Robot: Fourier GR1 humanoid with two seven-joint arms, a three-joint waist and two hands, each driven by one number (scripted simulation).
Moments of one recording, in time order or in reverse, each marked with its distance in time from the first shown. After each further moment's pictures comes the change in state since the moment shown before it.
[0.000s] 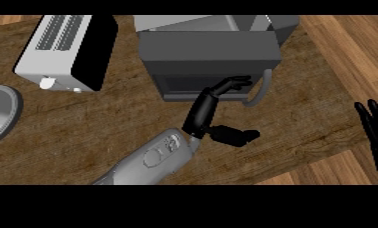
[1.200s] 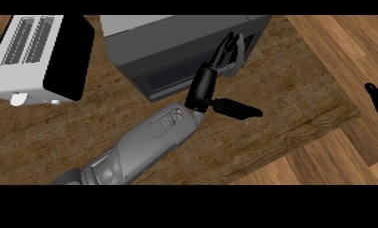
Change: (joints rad) left arm -0.194 0.000 0.026 0.154 0.210 0.072 -0.139; right arm -0.120 -0.102 -0.008 -0.027 -0.176 0.084 0.109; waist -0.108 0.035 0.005
